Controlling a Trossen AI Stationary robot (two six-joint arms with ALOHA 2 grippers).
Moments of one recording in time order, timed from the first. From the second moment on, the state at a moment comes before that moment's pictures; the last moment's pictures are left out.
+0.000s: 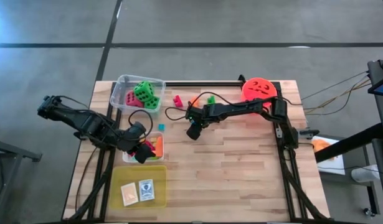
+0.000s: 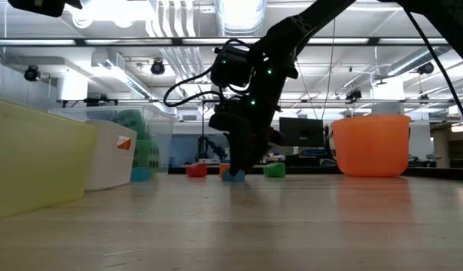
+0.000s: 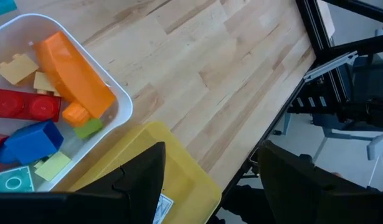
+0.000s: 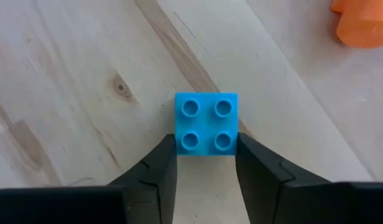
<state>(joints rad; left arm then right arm) -0.42 1.10 1.16 -0.96 -0.15 -1.34 -0.18 2.10 1.46 -0.55 0.12 0.44</state>
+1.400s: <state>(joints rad) -0.42 1.10 1.16 -0.94 -0.26 -1.50 -0.01 1.81 1.56 -0.61 -0.15 0.24</state>
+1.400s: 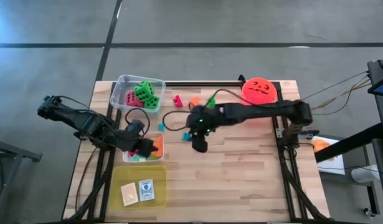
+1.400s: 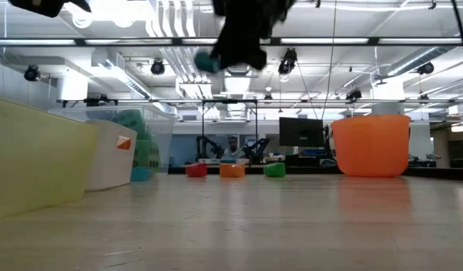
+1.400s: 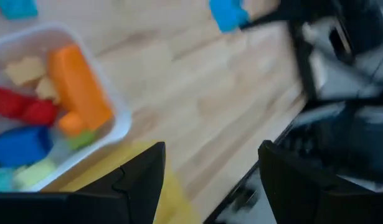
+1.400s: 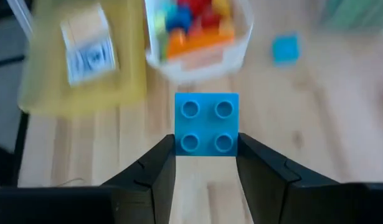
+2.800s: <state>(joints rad) -0.20 1.17 1.07 -0.35 -0.26 -1.53 0.11 1.73 1.73 -0.56 0.12 0.21</state>
